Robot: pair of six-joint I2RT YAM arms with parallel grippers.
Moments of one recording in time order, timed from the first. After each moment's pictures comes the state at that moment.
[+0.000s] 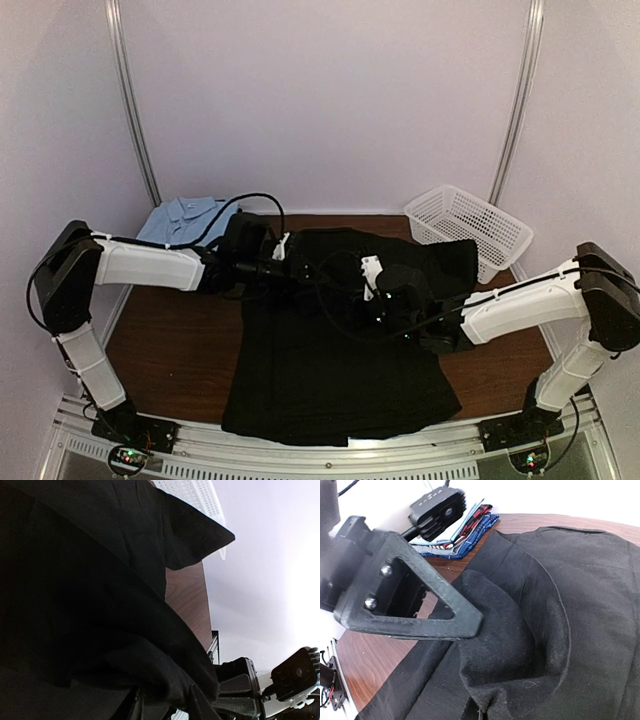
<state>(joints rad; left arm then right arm) -0.75 1.76 1.06 0.19 0.55 -1.01 1.04 1.60 0.79 0.41 0.27 0.52</state>
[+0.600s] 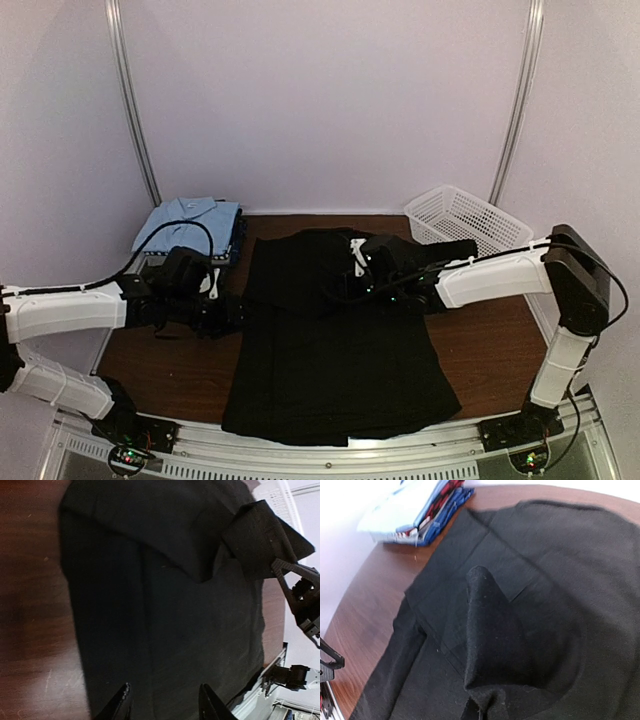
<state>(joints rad) -0.71 1.21 0.68 -0.25 0.21 -0.88 0.87 1.76 1.05 0.15 0.11 0.51</state>
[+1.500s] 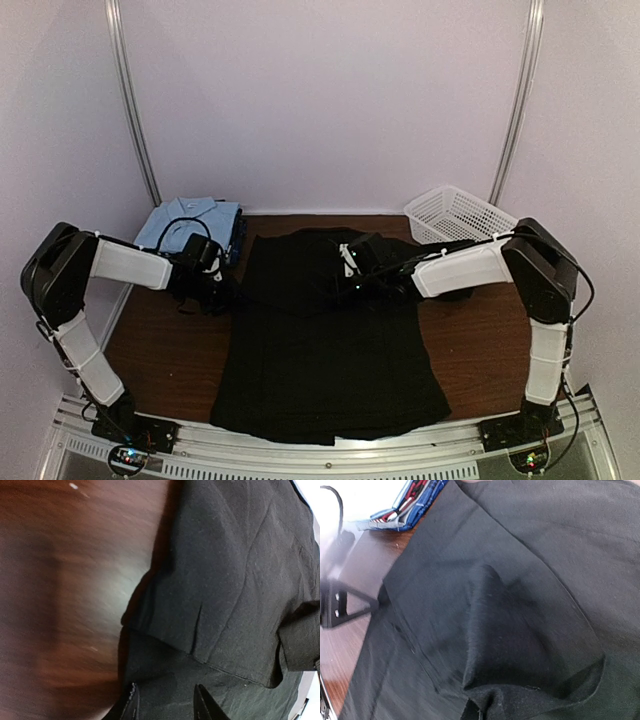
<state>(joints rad) -0.45 1.72 0.85 -0.10 0.18 -0.75 0.81 1.97 1.21 0.08 -0.03 0.50</state>
